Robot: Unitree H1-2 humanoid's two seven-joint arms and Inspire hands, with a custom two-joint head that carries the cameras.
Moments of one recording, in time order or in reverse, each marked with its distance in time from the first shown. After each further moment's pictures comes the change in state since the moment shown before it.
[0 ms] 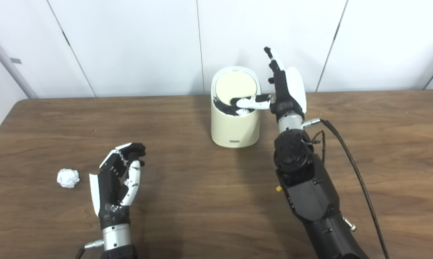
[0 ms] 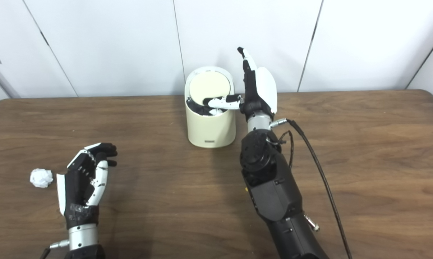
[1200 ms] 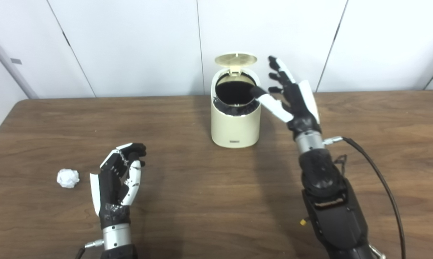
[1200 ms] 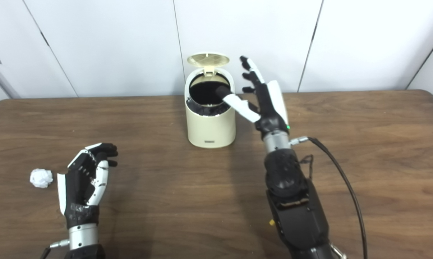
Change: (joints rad) left arm -0.004 0.003 -0.001 0.005 0.001 -0.001 -0.001; right arm 0.184 -0.058 -0.051 -0.245 0.196 -0.153 0.123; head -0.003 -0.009
